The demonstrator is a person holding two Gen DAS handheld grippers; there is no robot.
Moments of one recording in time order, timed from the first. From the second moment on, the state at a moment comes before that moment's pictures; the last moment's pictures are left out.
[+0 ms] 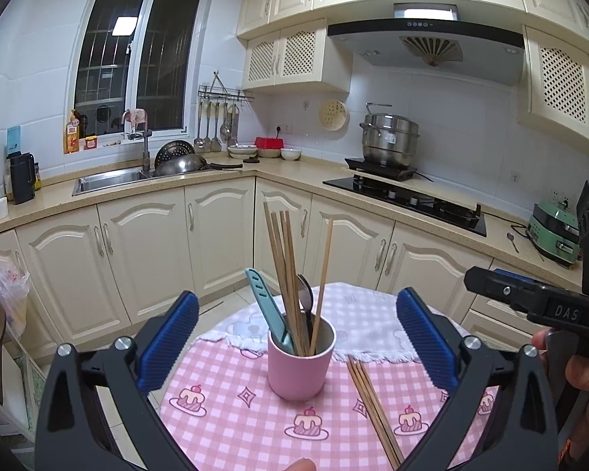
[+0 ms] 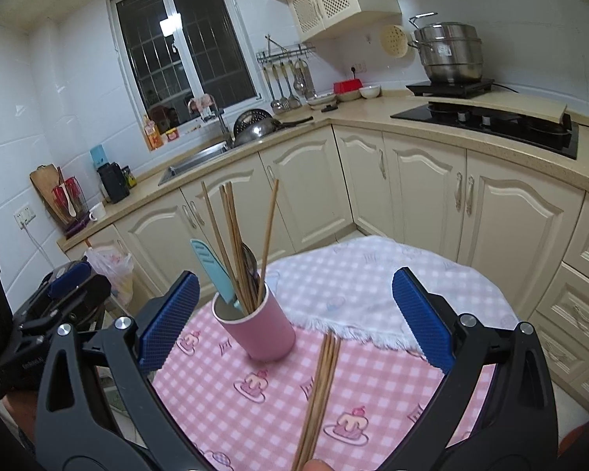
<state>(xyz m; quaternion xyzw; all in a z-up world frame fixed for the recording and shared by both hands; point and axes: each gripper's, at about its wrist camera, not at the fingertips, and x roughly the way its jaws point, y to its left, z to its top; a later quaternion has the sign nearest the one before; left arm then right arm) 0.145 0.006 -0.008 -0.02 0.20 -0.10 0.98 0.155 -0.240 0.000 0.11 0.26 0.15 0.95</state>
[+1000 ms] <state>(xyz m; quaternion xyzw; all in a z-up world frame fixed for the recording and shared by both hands) 0.166 -0.013 -0.108 -0.01 0.36 -0.09 0.93 0.187 -0.208 -0.164 0.00 0.52 0.14 0.84</state>
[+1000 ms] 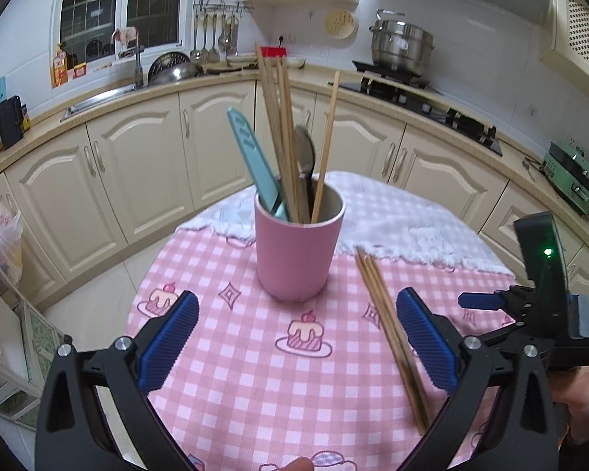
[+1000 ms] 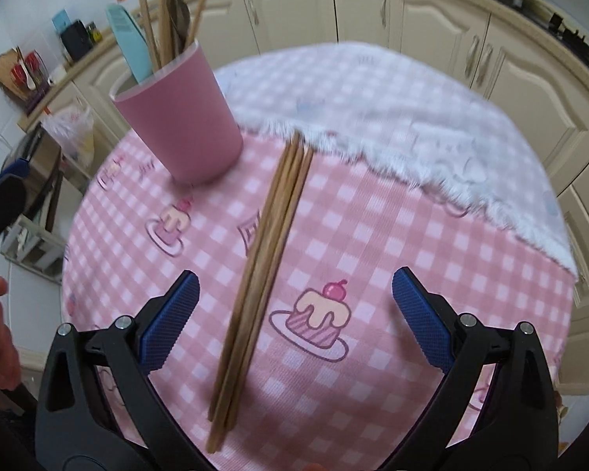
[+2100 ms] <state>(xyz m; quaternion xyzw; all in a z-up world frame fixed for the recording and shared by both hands) 0.225 -0.090 -0.211 0.05 0.52 -0.07 0.85 0.193 -0.240 -0.181 -0.02 0.53 0.18 0.83</state>
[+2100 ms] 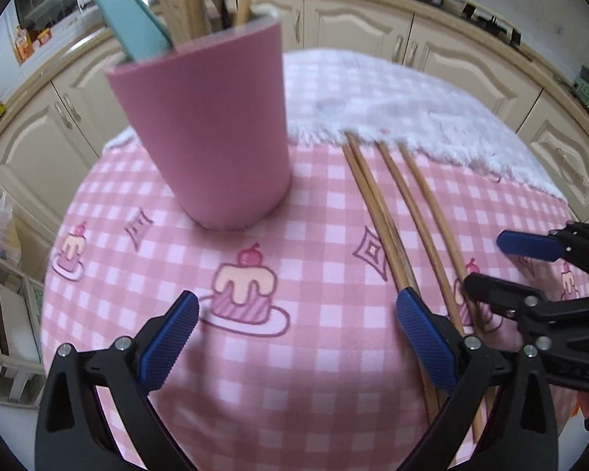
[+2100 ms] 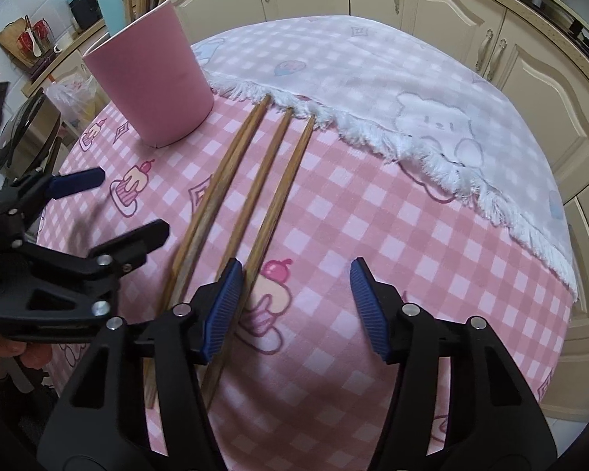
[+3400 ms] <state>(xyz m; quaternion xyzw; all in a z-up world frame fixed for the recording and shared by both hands) 0.235 -0.109 -0.213 0.07 0.52 -0.11 0.84 0.192 -0.234 -0.178 -0.02 0.54 0.12 0.83</state>
